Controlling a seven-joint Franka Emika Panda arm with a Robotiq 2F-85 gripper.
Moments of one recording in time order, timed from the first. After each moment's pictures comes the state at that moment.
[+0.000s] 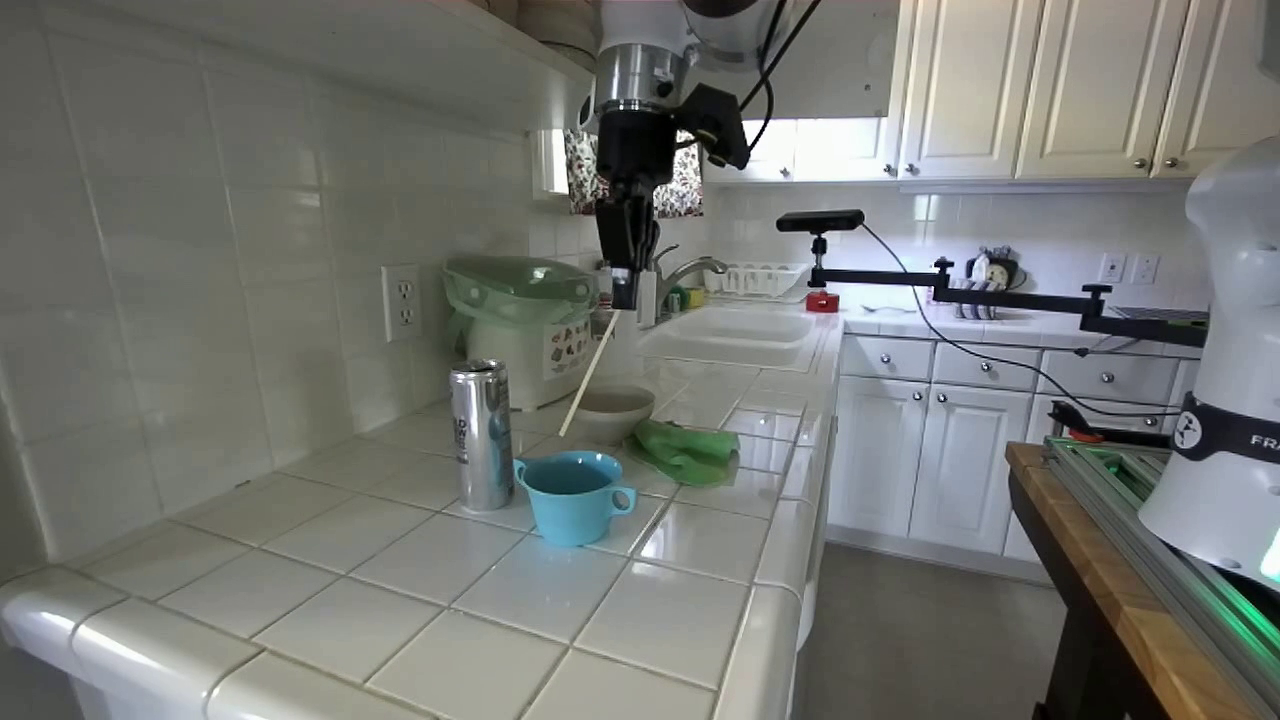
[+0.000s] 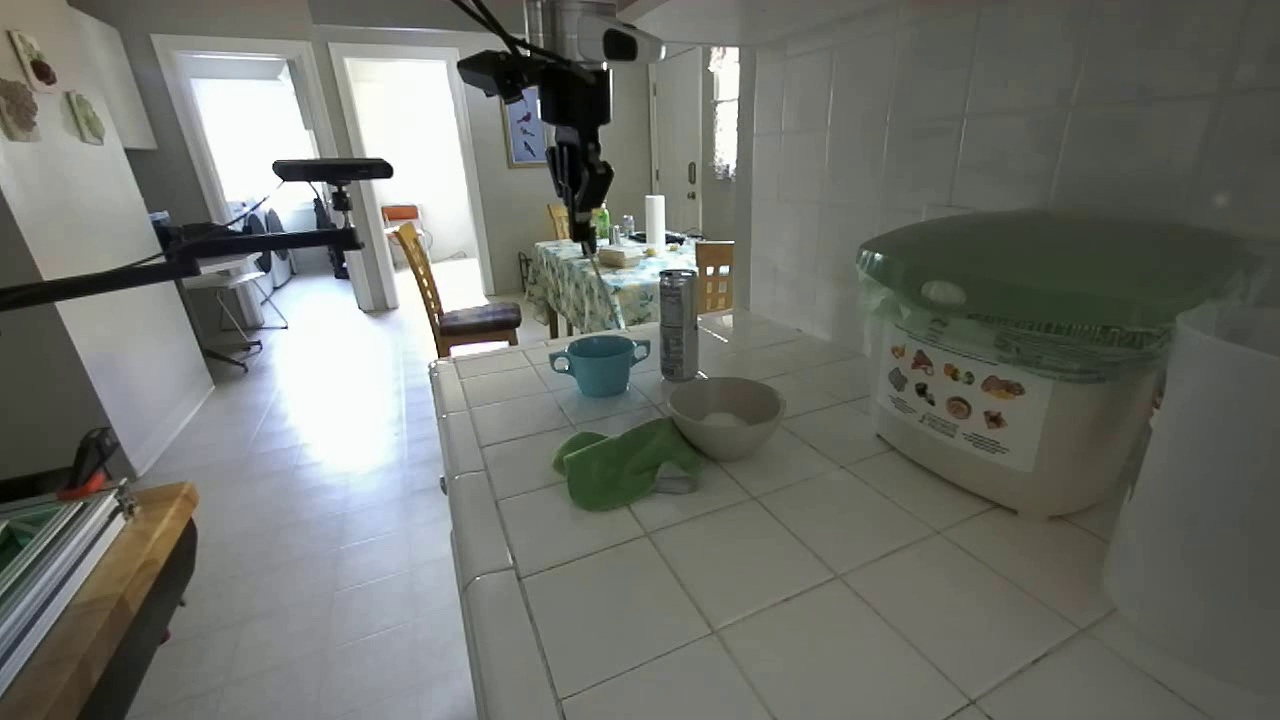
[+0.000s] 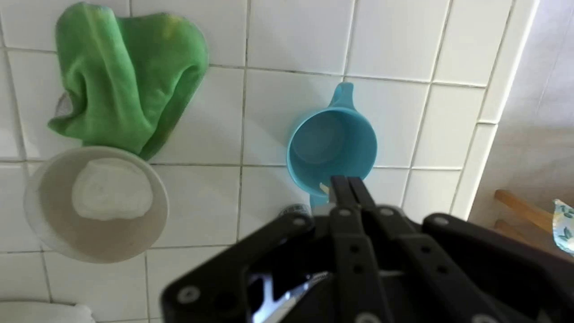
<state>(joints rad) 0.07 0.18 0.10 -1.95 0.19 2.19 -0.01</state>
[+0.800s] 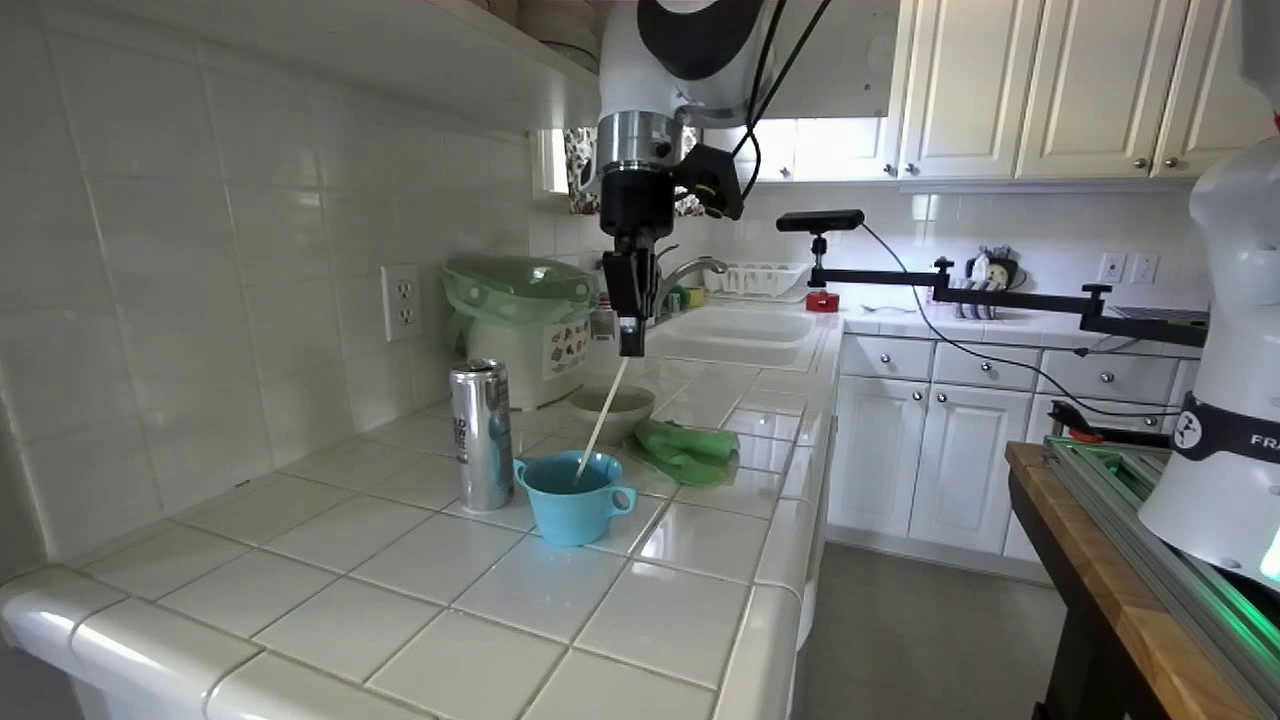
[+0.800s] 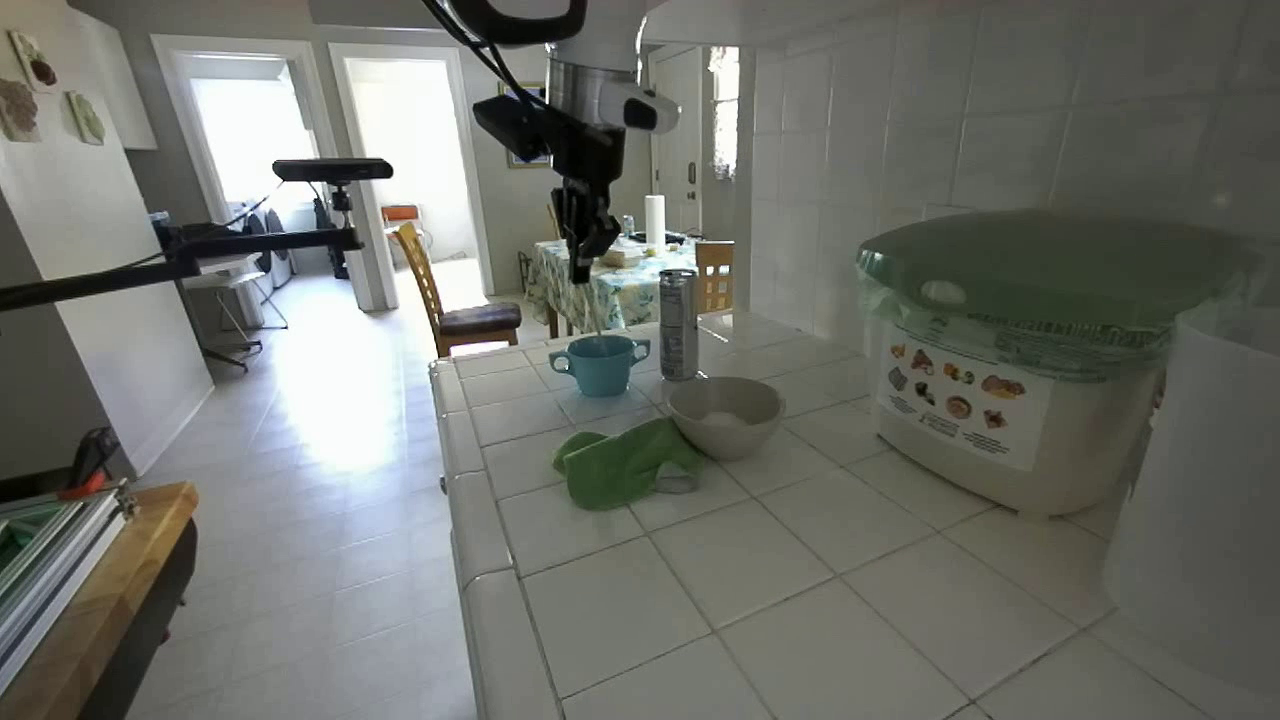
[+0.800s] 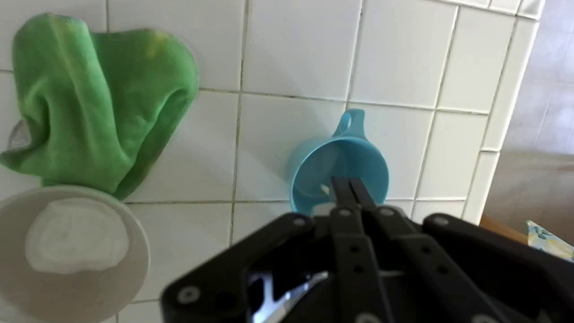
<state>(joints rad) 0.03 0.27 0.10 -1.95 0.29 2.18 -0.14</state>
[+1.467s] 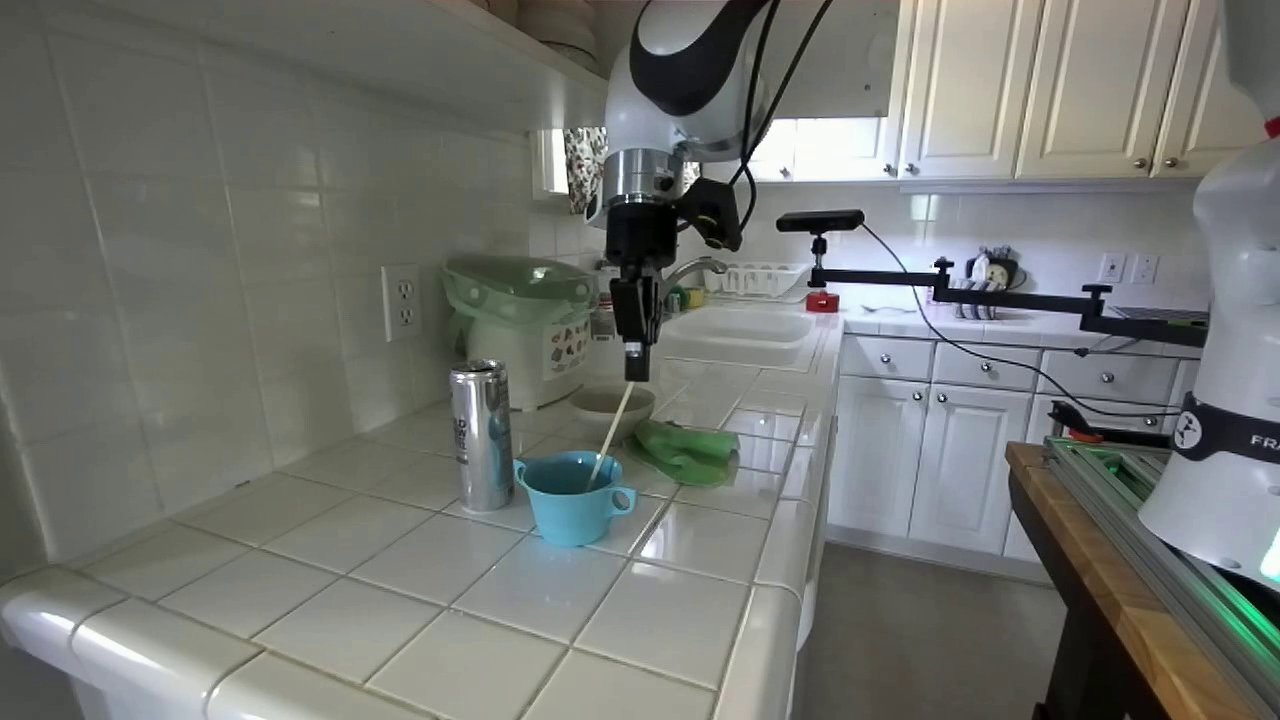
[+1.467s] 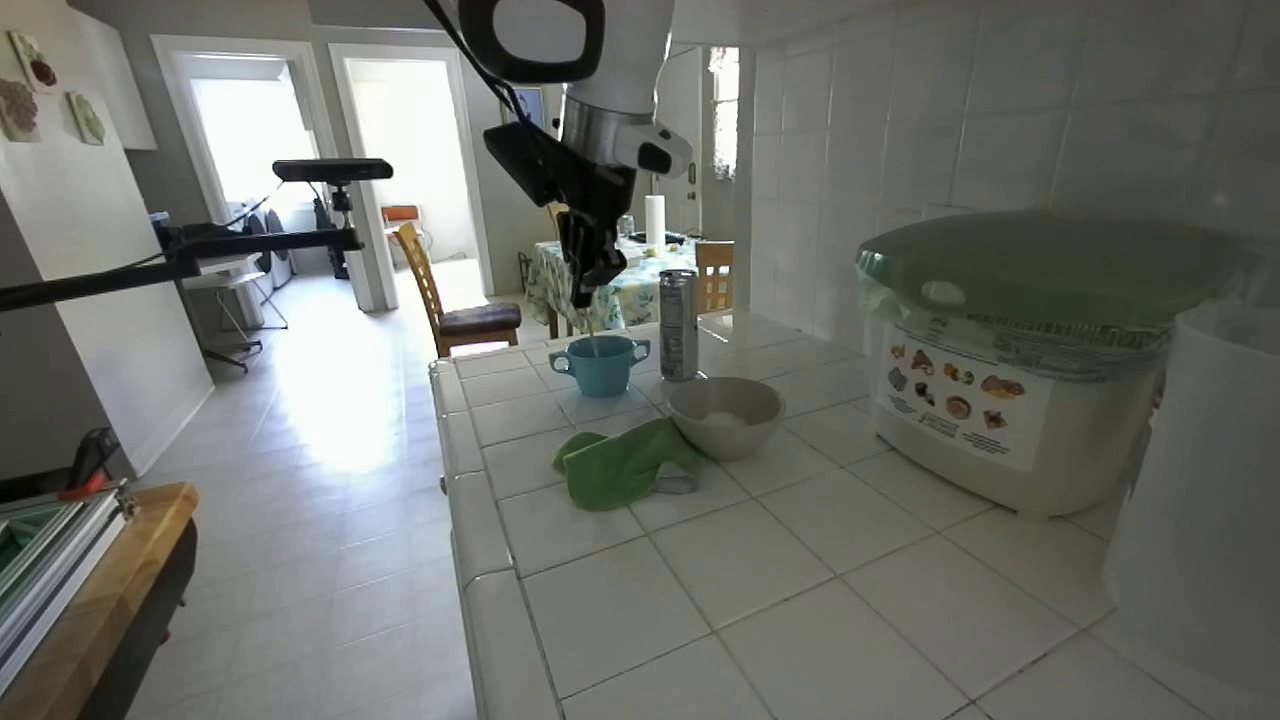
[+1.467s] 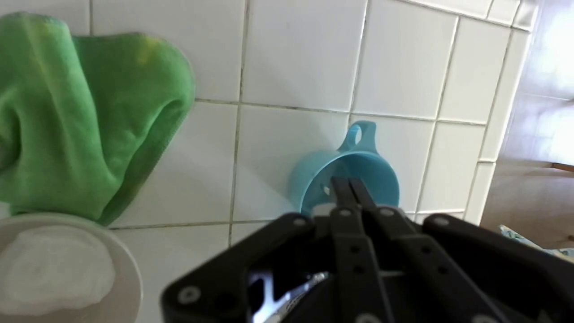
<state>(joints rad) -0.01 0.32 0.10 -1.95 0.38 2.18 -0.26</state>
